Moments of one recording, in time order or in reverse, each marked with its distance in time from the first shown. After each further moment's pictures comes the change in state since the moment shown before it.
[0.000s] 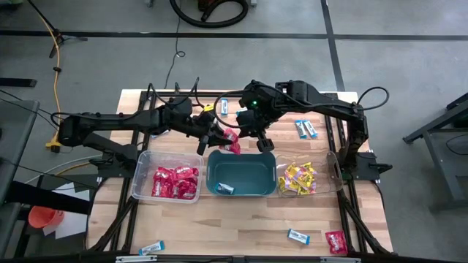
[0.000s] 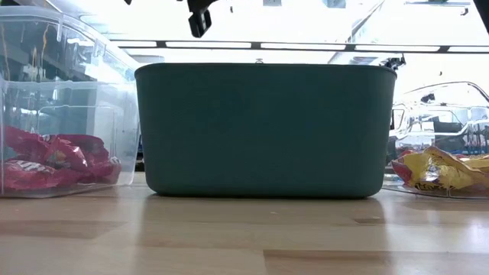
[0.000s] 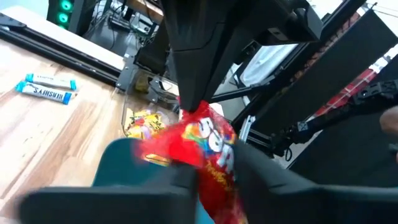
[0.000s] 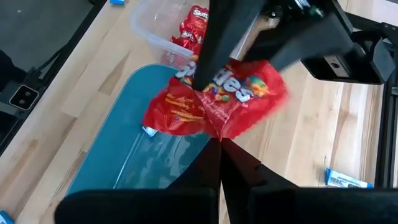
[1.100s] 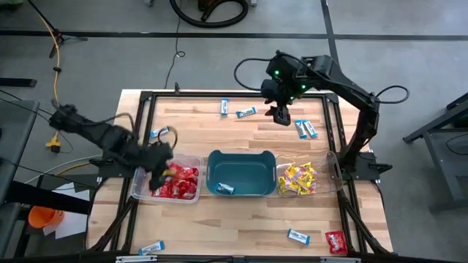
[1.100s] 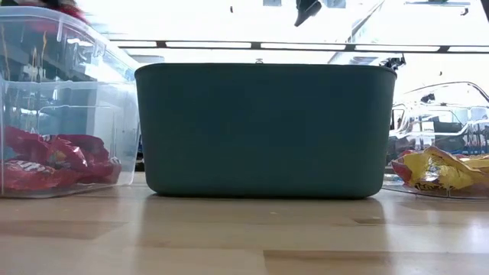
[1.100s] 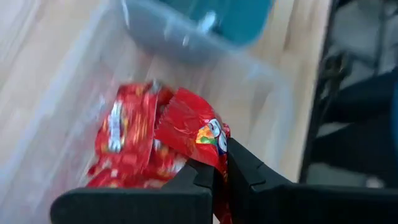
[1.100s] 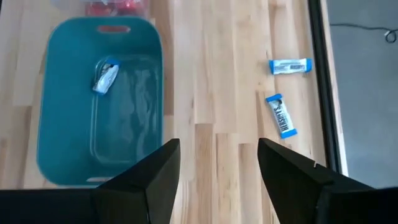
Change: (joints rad) left arm -0.610 -0.327 0.000 -1.090 -0.487 -0.332; right arm -0.248 -0.107 -0.001 -0.245 0.089 0.117
